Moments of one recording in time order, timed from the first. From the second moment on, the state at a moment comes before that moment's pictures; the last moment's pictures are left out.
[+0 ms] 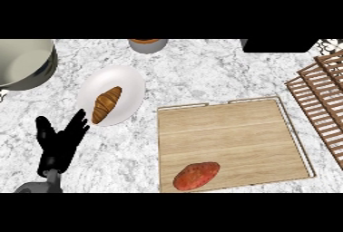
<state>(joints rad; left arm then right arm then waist) -0.03 0.28 -0.06 -1.36 0.25 0.10 0.27 -1.07 -0.45 -0.64 -1.44 1.56 0.32 0.96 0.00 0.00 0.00</state>
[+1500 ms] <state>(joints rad) -0.06 0.24 0.00 -1.33 0.21 0.05 0.27 -0.85 -0.64 -0.64 -1.31 1.30 0.09 0.94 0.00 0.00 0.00</state>
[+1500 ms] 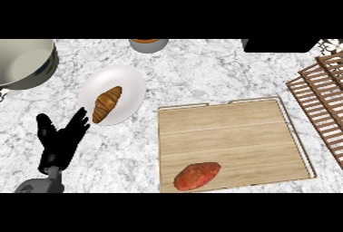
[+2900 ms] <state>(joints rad) -0.04 0.23 0.04 -1.33 0.19 0.04 0.26 -0.74 -0.69 -0.91 -1.84 1.28 -0.19 1.04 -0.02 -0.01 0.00</state>
